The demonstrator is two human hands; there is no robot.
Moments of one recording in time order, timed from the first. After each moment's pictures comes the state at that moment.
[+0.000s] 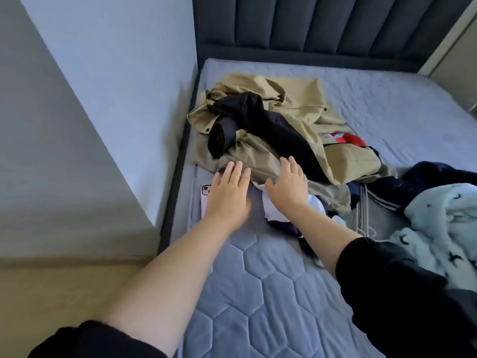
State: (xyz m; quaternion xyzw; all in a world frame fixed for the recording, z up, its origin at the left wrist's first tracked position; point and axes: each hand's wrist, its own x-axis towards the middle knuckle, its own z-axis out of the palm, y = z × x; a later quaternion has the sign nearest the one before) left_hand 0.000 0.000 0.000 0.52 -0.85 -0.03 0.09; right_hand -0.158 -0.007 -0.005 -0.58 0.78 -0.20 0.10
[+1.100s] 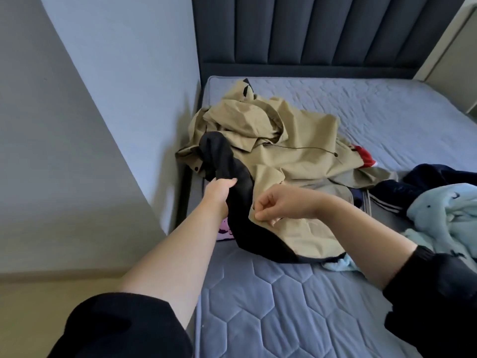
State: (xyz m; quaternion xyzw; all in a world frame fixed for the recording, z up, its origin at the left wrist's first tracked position) left_hand 0.019 -0.029 0.038 0.57 -0.27 -0.67 0.38; right_hand -0.141 0.038 0.091 -0.71 0.49 -0.06 0.50
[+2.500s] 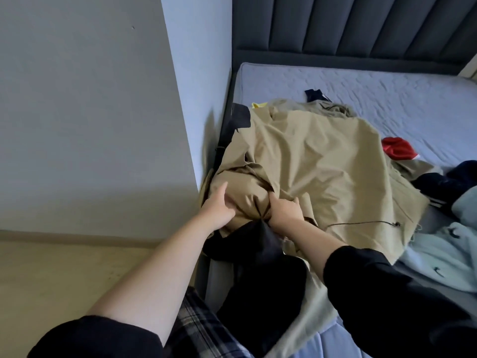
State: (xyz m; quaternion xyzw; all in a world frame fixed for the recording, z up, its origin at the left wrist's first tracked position) left_hand 0.145 0.023 -0.040 0.63 -0.63 -0.42 0.16; right_hand -0.044 0.034 -0.061 -0.69 0.72 0.03 0.11
